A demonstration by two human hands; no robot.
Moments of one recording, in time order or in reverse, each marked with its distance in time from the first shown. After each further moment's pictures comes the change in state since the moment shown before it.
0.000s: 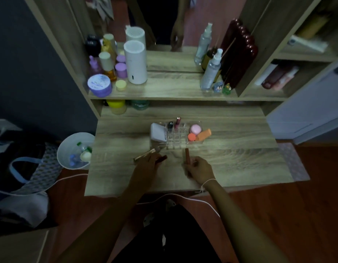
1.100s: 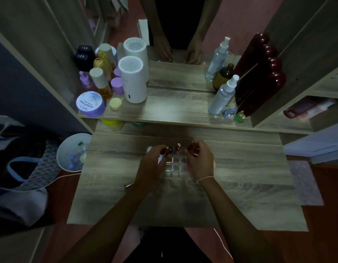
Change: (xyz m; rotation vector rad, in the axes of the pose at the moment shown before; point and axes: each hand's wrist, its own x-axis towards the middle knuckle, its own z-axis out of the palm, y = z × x) left_hand 0.127 0.007 0.016 -0.174 0.157 -0.117; right_hand 0.119 -0.072 -0.031 0.073 0.227 -0.337
